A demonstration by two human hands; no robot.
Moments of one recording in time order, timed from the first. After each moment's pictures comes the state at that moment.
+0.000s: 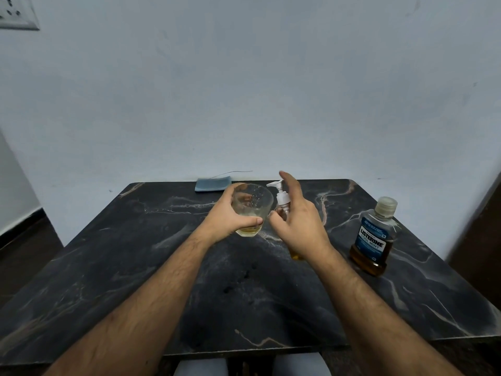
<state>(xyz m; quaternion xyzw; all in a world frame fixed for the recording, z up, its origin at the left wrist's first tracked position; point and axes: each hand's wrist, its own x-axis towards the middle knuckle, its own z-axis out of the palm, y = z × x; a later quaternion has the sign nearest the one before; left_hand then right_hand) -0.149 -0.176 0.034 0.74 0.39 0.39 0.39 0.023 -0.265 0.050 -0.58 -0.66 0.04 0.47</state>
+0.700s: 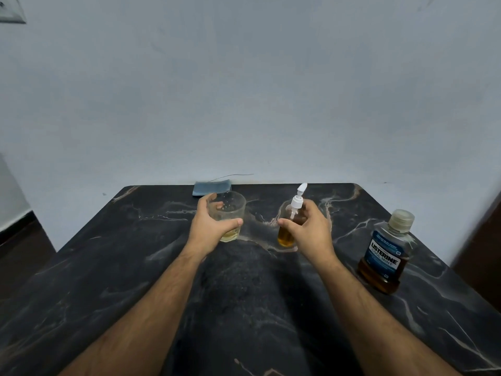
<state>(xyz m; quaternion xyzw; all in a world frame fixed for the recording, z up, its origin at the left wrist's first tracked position) -0.165 -0.132 -0.004 0.61 0.48 0.49 0.39 0.054 -0.212 0.015 -0.64 -0.52 0.17 0.54</state>
